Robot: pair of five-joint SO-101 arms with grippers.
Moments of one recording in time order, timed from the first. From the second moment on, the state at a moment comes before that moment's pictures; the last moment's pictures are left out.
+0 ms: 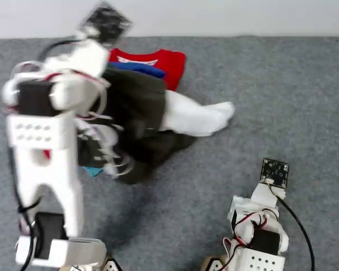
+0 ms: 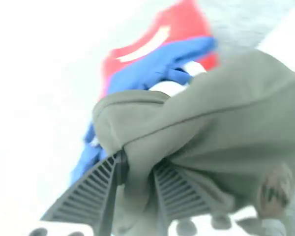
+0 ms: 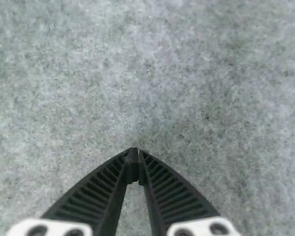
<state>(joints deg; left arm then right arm) -2.8 -5.3 -32.7 99.1 -23.3 10.4 -102.7 95.8 74.4 -3.0</state>
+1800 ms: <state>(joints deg) -36.5 1.8 -36.9 96.0 -31.0 10.4 -102.7 95.8 74.4 -3.0</state>
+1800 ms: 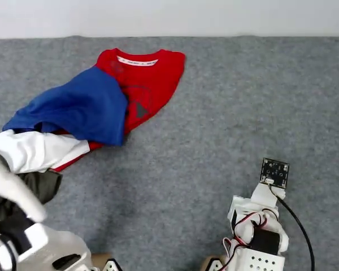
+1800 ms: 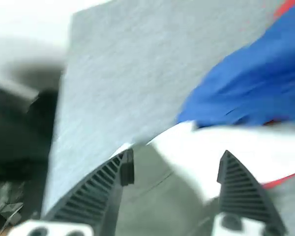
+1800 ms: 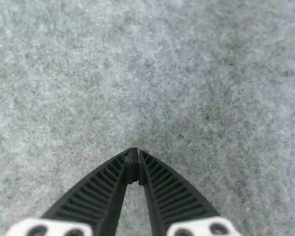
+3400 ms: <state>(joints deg) -15.1 26.7 -66.4 99.3 -23.1 10.4 -102.7 95.8 74.4 -3.0</state>
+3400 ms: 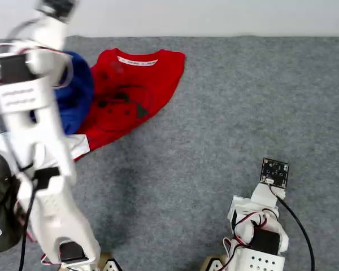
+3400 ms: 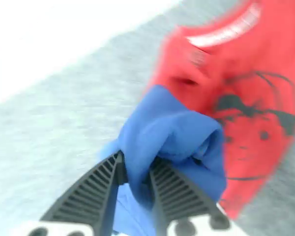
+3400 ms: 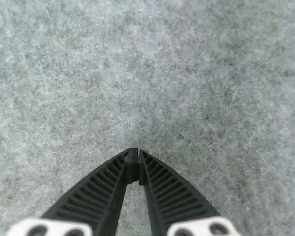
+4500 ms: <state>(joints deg) -60.3 14.1 -67.3 99.4 -29.8 10.4 -102.7 95.8 74.4 -3.0</state>
